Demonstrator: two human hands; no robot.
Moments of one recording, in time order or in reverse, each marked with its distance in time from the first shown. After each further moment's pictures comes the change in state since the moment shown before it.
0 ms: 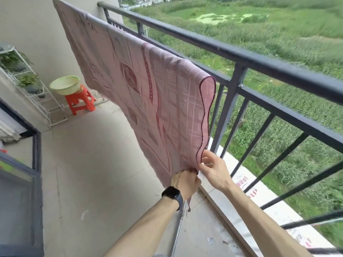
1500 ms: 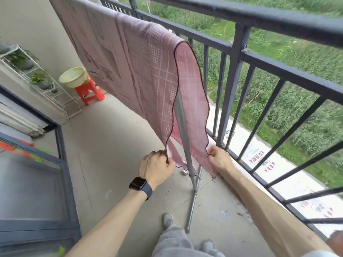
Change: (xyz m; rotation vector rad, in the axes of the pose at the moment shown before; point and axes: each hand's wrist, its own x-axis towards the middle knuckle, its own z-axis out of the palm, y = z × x) left_hand -0.054 -0.044 -0.048 0.214 0.251 -0.125; right_hand 0.012 0.118 0.026 -0.241 -0.109 0.429
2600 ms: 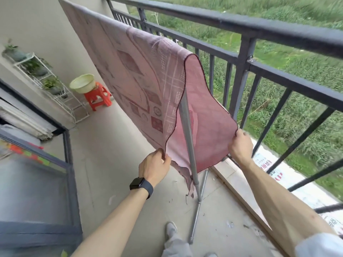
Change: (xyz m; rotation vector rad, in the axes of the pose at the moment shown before) left_hand 0.021 -0.014 -0.014 -0.206 -0.114 -0.289; right_hand 0.049 -0.006 -0.055 -0.115 0.492 -0.023
